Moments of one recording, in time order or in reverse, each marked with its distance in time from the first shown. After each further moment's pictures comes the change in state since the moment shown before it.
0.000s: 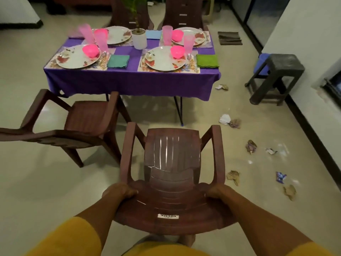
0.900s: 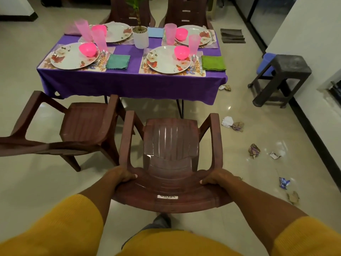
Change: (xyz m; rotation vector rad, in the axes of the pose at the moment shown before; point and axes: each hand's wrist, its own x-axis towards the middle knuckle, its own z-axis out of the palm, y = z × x) left_hand 0.094 0.034 -0.092 -0.172 -0.016 0.081; right_hand -0.014 -0.090 -0.086 -0.021 0.163 -0.022
